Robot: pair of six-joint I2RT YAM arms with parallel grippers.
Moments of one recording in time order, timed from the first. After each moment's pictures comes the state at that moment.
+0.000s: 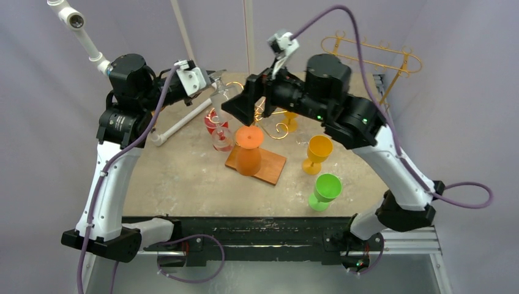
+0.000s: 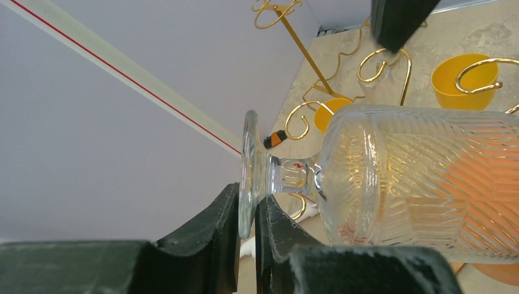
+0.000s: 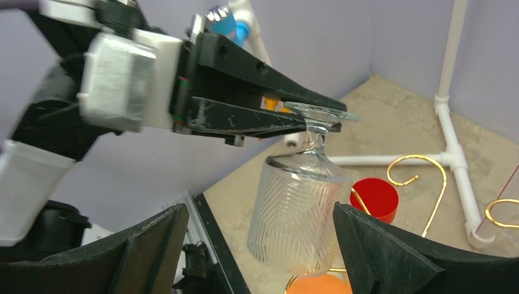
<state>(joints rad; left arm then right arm) -0.25 1.22 1.71 -0.57 0.71 0.69 0.96 1.48 2.12 -0.66 -0.10 0.31</state>
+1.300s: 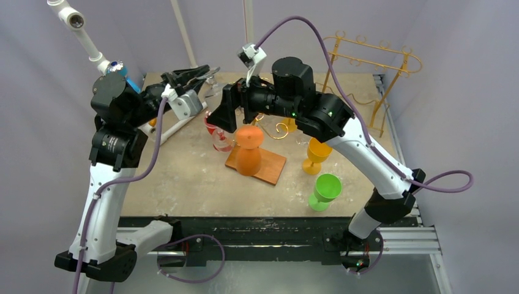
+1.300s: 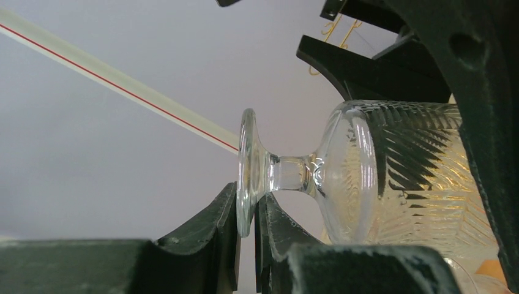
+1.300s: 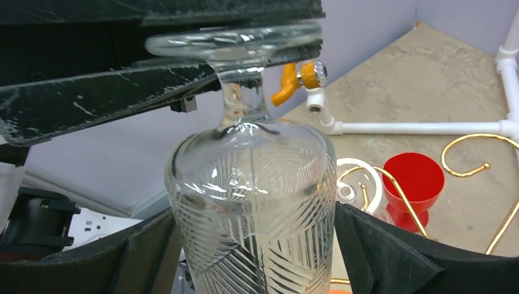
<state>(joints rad) -0.25 1.07 1.56 -0.32 0.73 0.82 0.95 1.63 2.10 -0.65 -0.21 0.35</state>
